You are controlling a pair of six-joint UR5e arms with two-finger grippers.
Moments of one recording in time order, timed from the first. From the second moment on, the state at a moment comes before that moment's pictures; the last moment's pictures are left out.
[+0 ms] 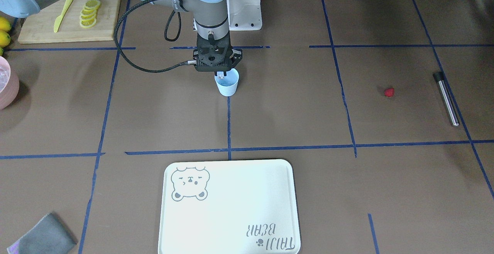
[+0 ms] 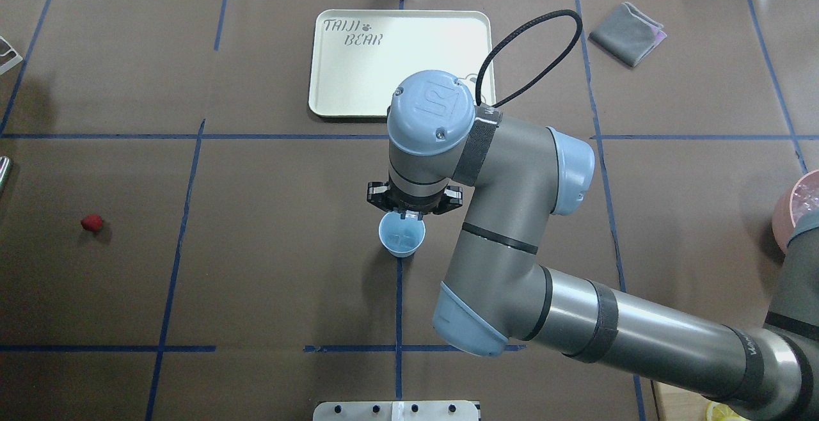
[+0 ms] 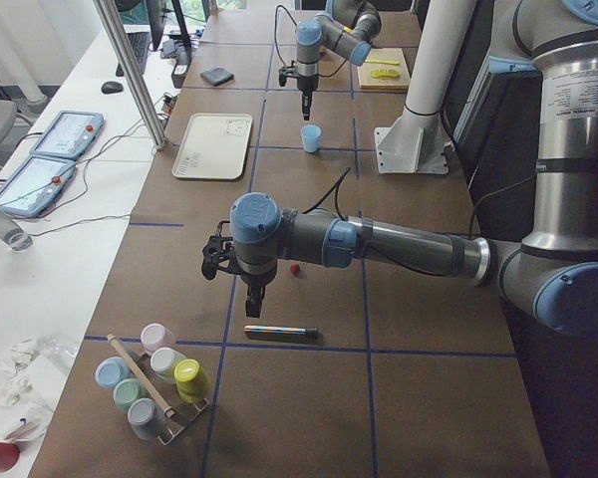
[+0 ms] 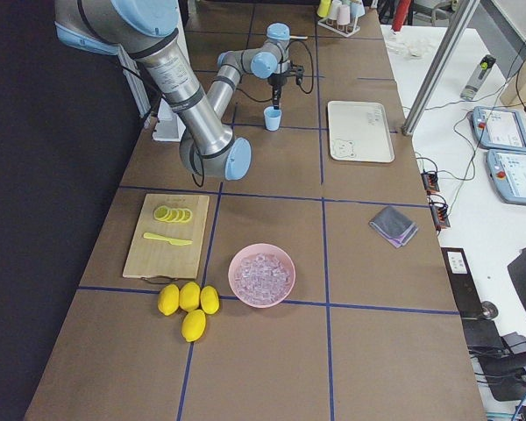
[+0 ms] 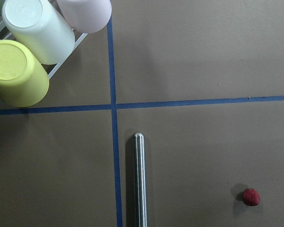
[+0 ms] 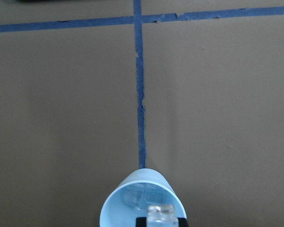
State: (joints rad) left arm -1.59 -1.52 -1.80 -1.54 -2.45 -0.04; right arm 0.49 -0.77 1.71 -1.75 1.90 1.27
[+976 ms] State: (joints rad) left arm -1.59 -1.52 -1.80 -1.54 -2.45 -0.04; right arm 0.45 -0.75 1.69 -1.75 1.89 1.27
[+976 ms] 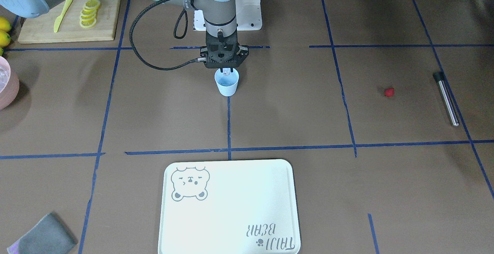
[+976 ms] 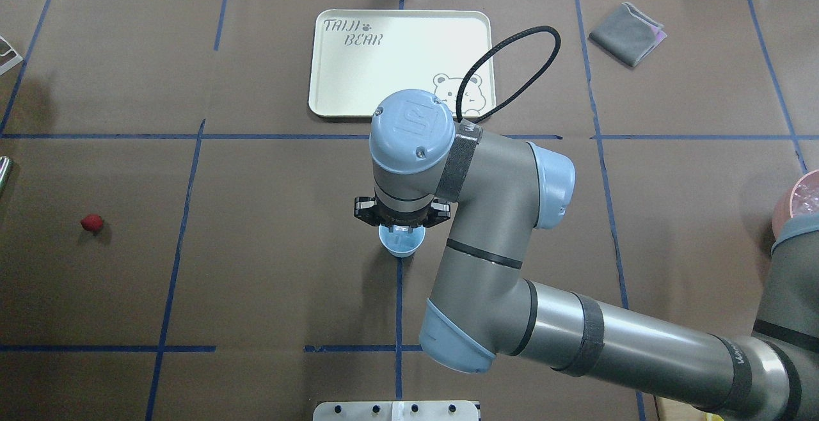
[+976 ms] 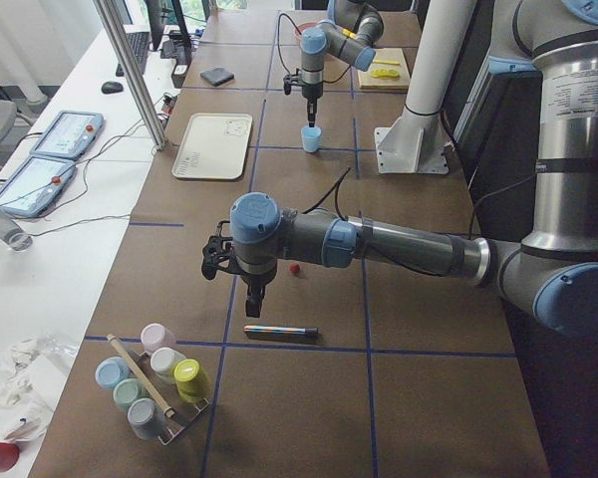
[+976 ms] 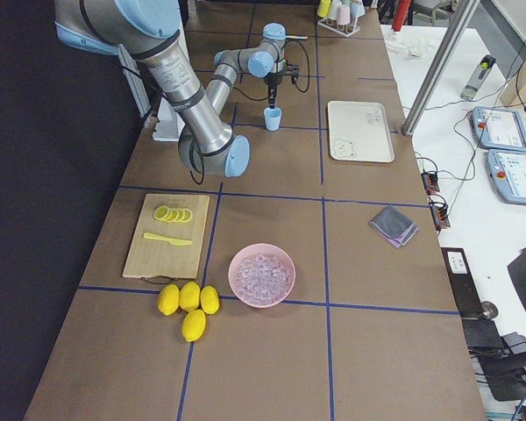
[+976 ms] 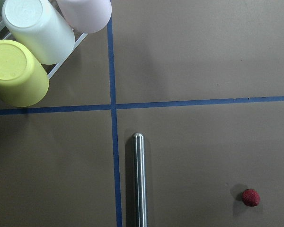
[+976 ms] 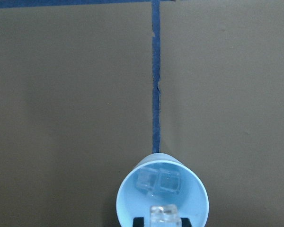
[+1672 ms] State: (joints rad) left arm -1.59 -1.52 -1.80 -1.54 -2.45 -0.04; right arm 0.45 -0.74 1.69 -1.75 1.89 1.27
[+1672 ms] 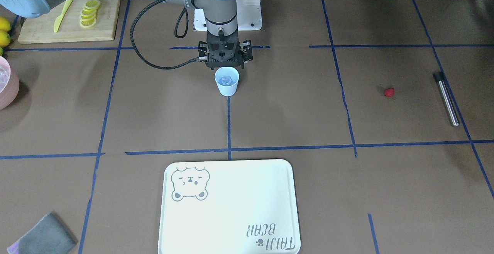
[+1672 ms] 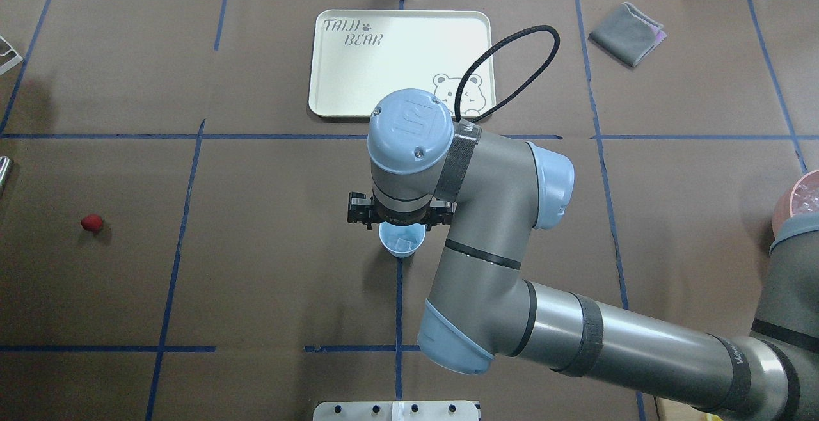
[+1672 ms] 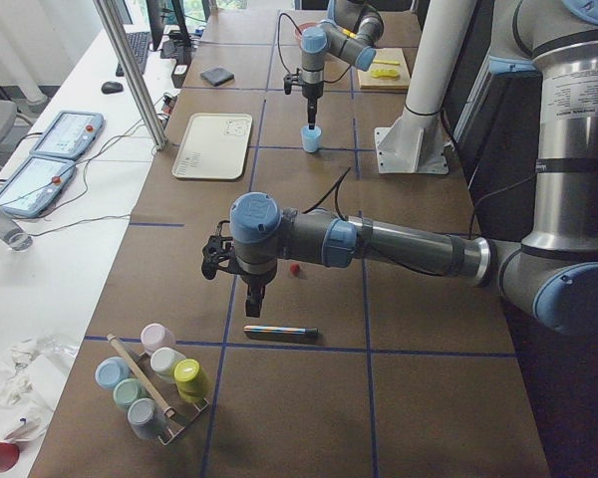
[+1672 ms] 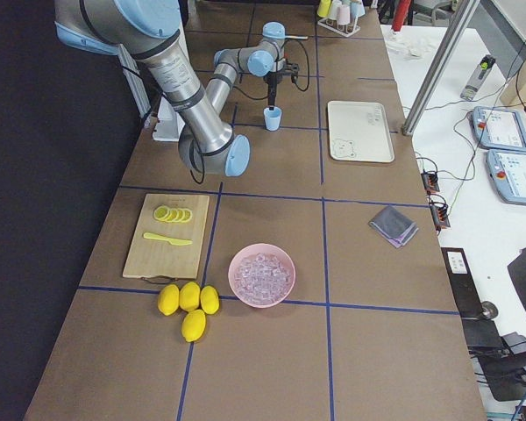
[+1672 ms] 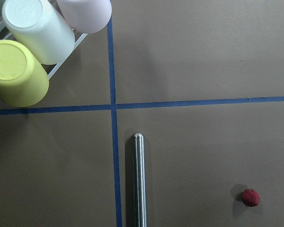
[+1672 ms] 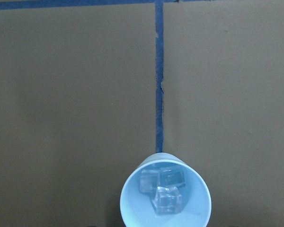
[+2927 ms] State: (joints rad) left arm -1.17 -1.51 -1.88 -1.91 -2.31 -0.71; right arm 0.83 -1.09 2.11 -1.93 2.01 0.86
